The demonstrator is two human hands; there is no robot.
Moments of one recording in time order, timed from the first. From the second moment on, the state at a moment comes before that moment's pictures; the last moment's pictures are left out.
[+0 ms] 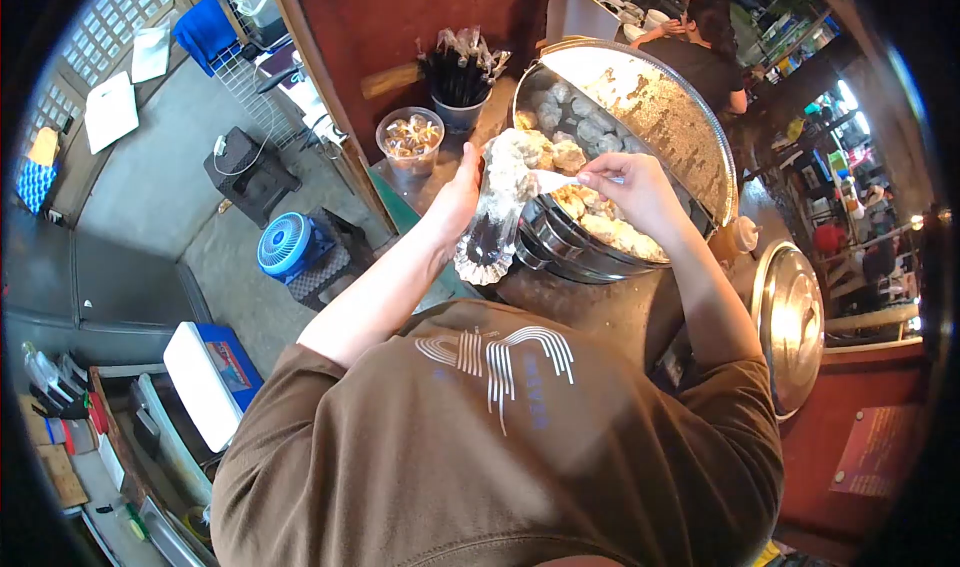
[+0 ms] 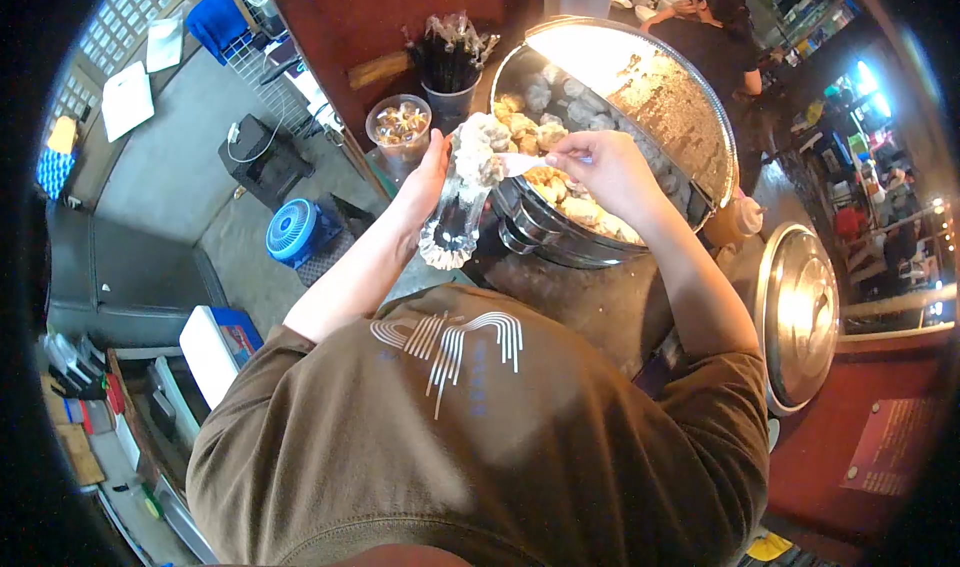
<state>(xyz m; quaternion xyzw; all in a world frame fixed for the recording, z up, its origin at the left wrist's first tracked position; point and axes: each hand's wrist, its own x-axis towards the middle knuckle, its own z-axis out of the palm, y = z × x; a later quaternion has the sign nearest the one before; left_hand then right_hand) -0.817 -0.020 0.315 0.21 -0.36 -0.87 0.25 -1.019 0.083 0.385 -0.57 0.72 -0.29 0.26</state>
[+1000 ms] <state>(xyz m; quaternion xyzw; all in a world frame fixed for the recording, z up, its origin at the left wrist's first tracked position) -0.805 -0.039 0.295 0.23 -0.33 -0.87 0.28 -1.085 0.033 0.344 -0.63 0.72 -0.28 -0.02</state>
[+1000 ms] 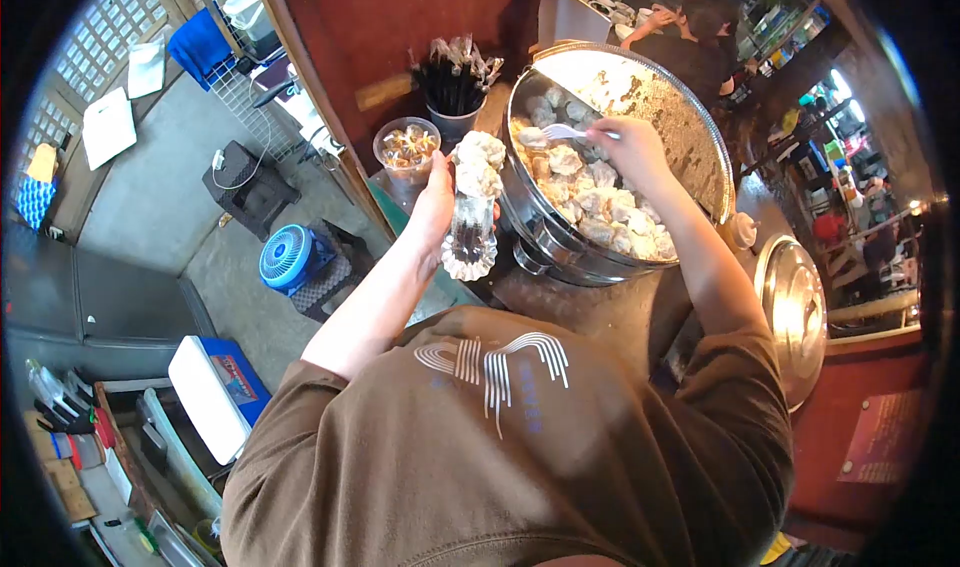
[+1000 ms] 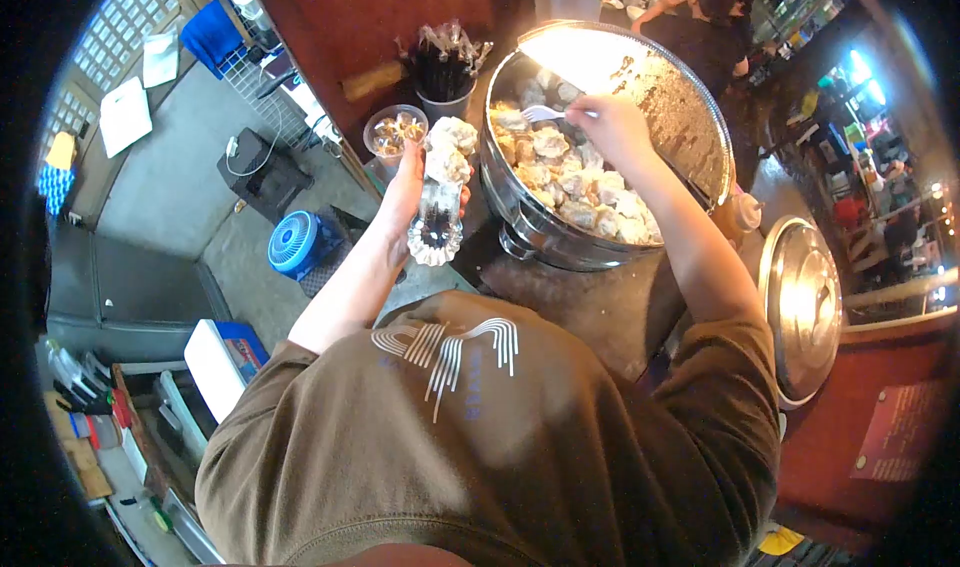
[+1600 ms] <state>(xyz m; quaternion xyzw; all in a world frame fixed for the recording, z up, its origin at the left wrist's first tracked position) -0.818 -0.025 0.306 0.23 -0.30 -0.87 0.32 -1.001 0.099 0.371 -0.62 0.70 -0.31 0.15</state>
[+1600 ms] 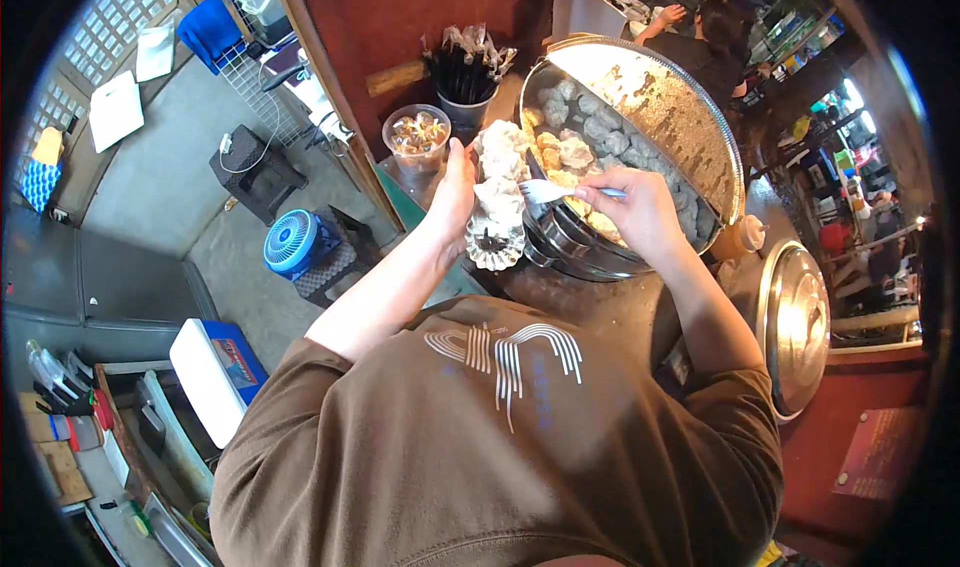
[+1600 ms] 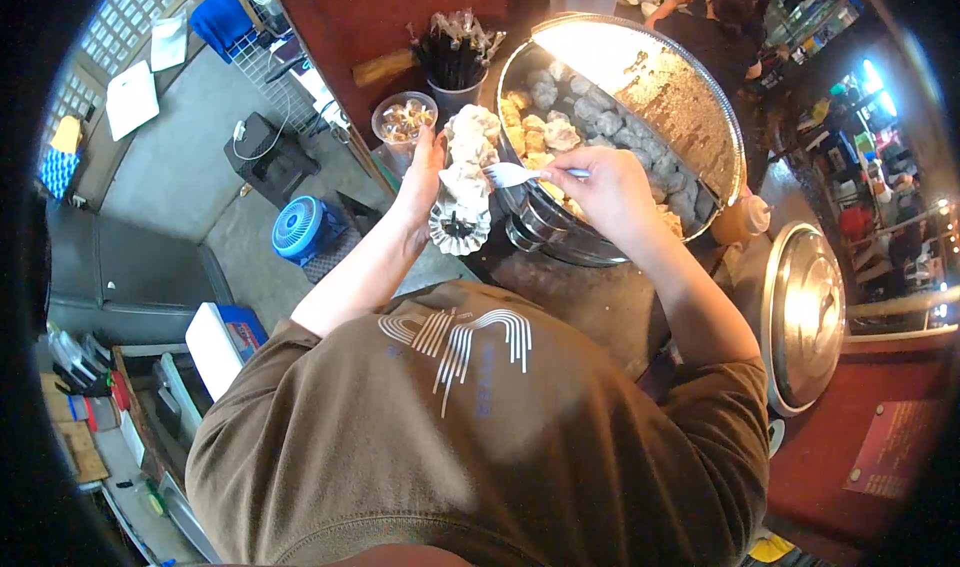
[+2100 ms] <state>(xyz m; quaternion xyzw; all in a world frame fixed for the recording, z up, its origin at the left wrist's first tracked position) -0.808 -0.033 0.290 0.18 -0.26 -0.90 0.31 -1.064 0.077 0.360 -0.68 0.68 -0.11 -0.26</state>
